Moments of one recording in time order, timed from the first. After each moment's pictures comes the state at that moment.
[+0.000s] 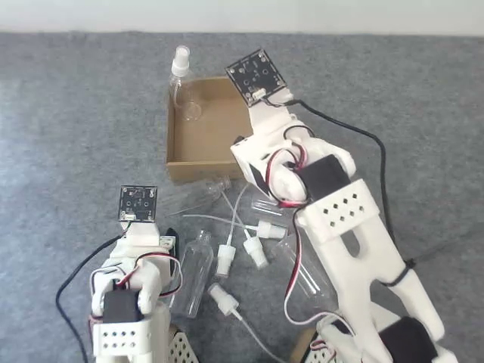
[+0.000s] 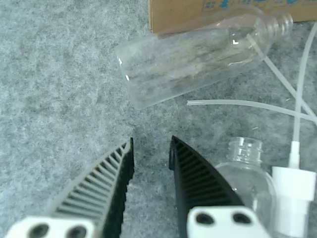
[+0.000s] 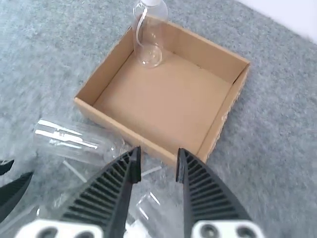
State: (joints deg) left arm -8.5 -103.5 97.2 72.0 1.6; right arm -32.5 -24.0 14.2 62.3 4.4
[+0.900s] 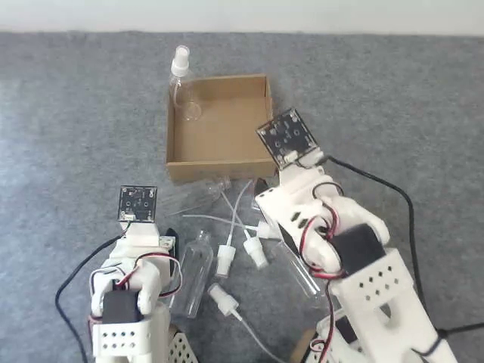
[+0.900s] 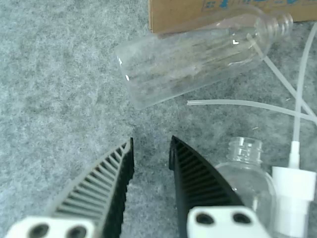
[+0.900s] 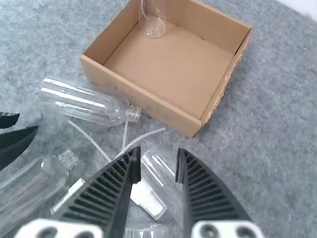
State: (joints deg) left arm -8.5 -103.5 97.2 72.0 1.6; right arm -32.5 -52.0 41.5 61.5 4.4
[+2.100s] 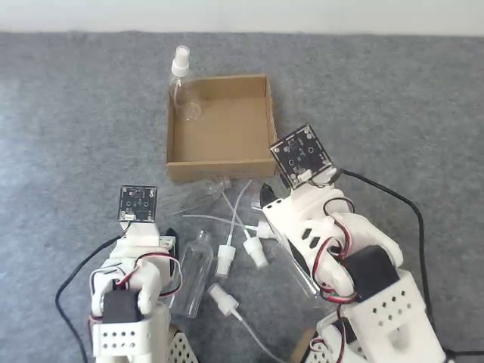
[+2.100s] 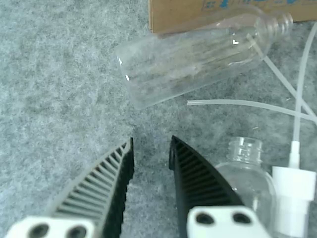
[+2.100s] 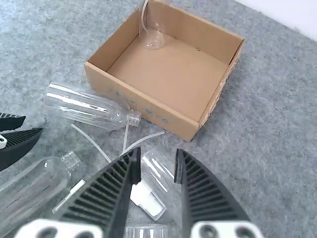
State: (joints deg) left arm -8.5 -103.5 97.2 72.0 1.6; right arm -32.5 -60.7 45.0 62.7 4.4
